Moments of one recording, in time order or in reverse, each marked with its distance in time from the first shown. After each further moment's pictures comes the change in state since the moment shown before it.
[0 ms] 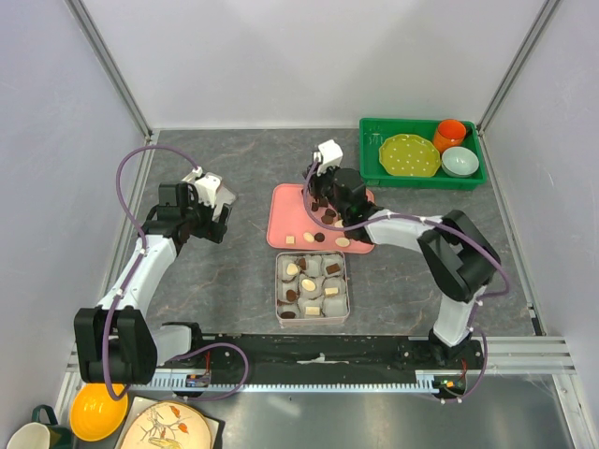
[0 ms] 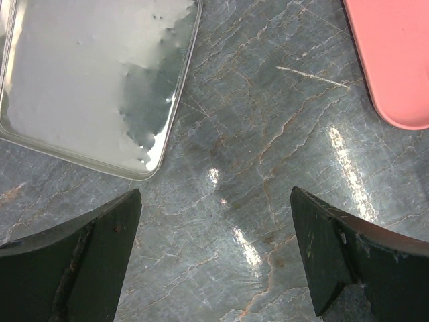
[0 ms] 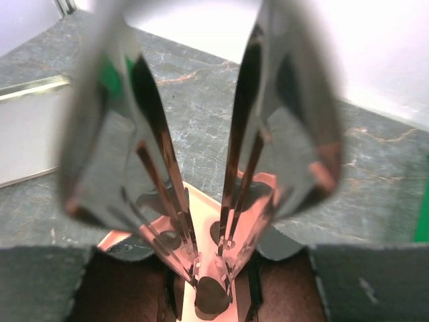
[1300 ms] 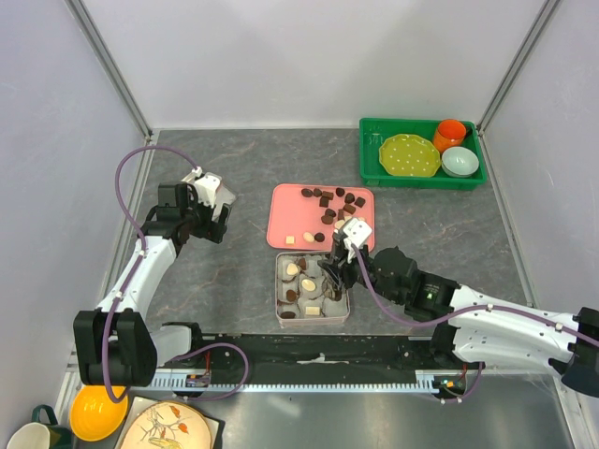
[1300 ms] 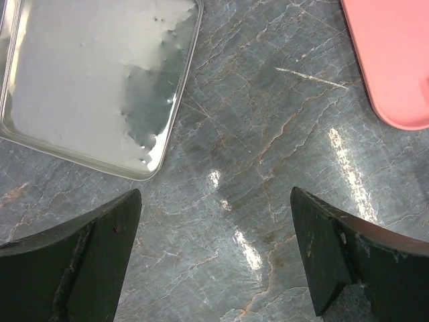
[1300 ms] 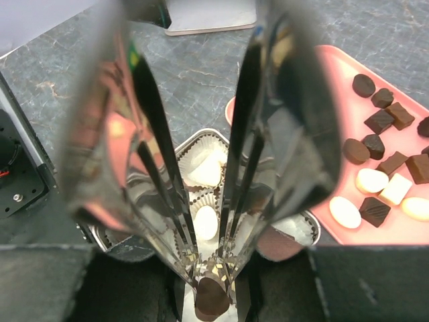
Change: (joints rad) left arm 0.000 -0.012 -0.002 -0.001 0.000 0.000; right arm 0.434 -0.974 -0.502 -0.623 0.052 0.144
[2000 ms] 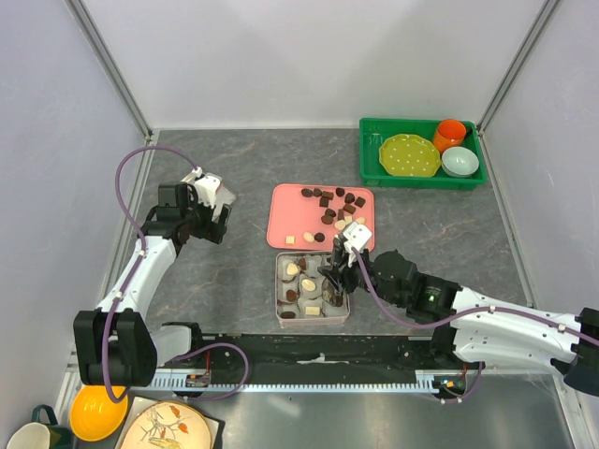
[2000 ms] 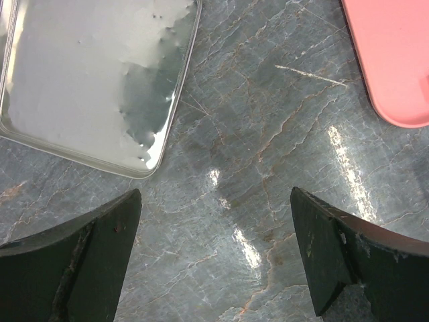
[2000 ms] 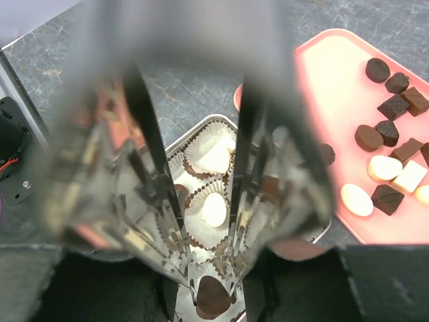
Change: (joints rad) left arm 0.000 0.000 0.000 -0.008 0.000 0.000; right arm 0.026 -0.015 -0.010 -0.036 0.000 0.030
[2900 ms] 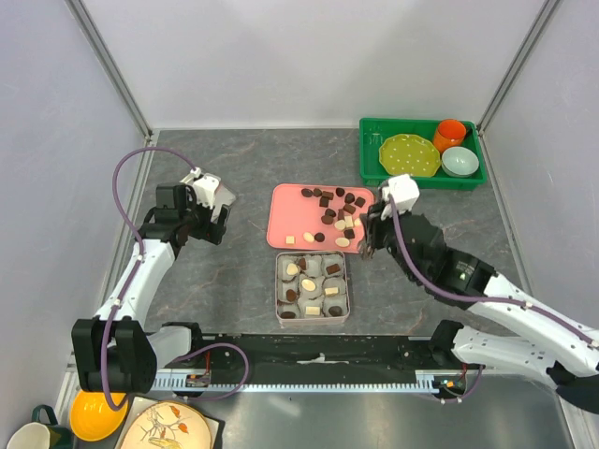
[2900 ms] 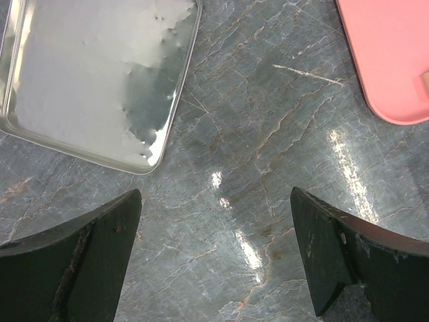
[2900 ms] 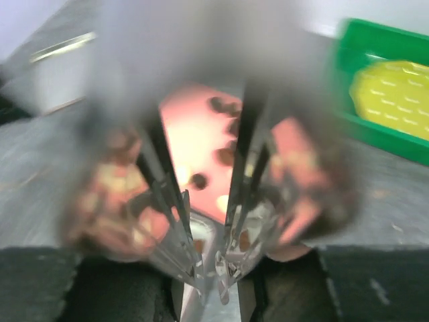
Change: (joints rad) left arm 0.000 -0.035 0.000 -0.023 0.000 0.000; right arm -0.093 -0.033 0.322 -0.359 0.374 0.037
